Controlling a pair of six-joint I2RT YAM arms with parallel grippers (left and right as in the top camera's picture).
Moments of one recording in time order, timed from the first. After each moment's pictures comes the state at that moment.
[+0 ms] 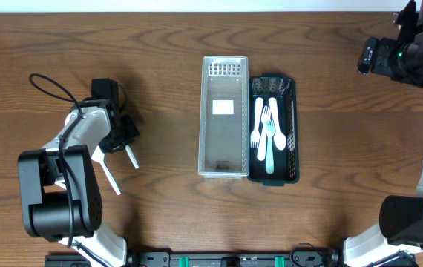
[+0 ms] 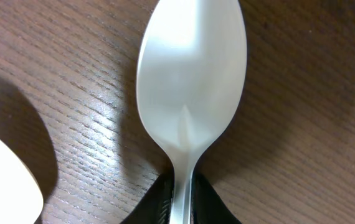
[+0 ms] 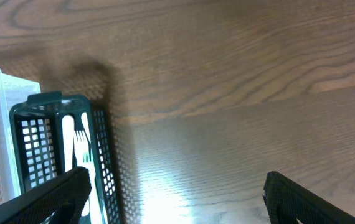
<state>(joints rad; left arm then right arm) 0.08 1.83 1.04 -0.66 -0.02 -0.44 -0.16 1.76 1.99 -1.34 -0.05 0.11</state>
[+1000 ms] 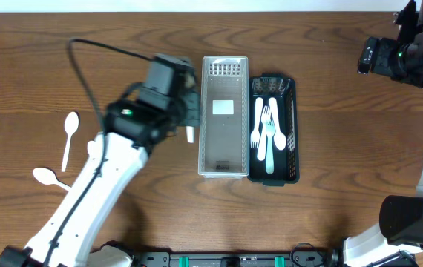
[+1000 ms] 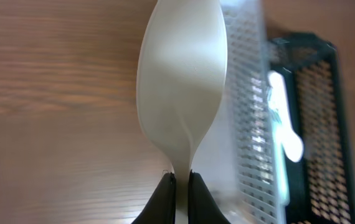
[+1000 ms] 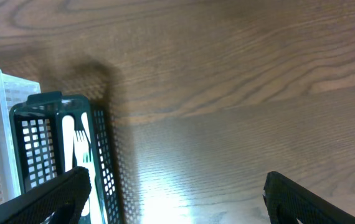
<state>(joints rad) -0.46 1.43 1.34 -0.85 0.01 -0.38 -0.16 1.76 1.99 -1.34 -0.05 0.11</state>
